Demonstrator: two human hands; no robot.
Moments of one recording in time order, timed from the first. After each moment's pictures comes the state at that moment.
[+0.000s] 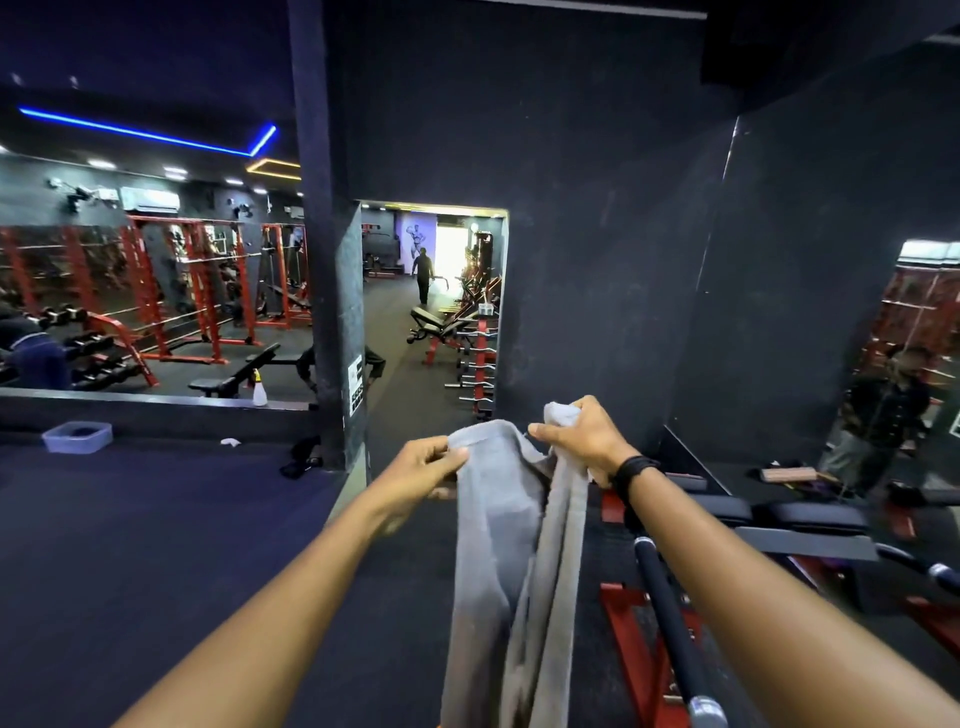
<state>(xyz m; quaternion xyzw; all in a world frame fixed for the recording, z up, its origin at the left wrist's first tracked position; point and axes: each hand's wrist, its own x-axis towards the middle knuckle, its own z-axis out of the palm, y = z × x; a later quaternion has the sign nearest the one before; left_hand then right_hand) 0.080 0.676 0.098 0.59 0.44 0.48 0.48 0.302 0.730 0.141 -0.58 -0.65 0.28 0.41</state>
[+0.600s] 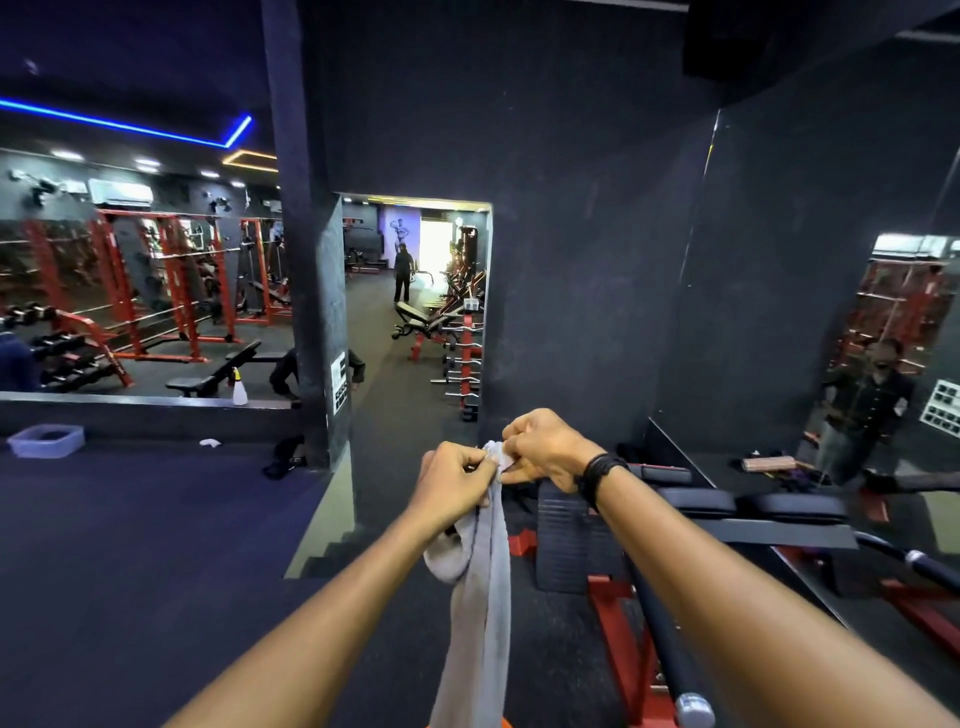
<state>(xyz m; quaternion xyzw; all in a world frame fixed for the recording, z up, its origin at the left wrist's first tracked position) 0.133 0.688 0.092 0.68 0.55 0.44 0.21 0.268 0.709 0.148 -0.56 -0.62 0.45 0.32</state>
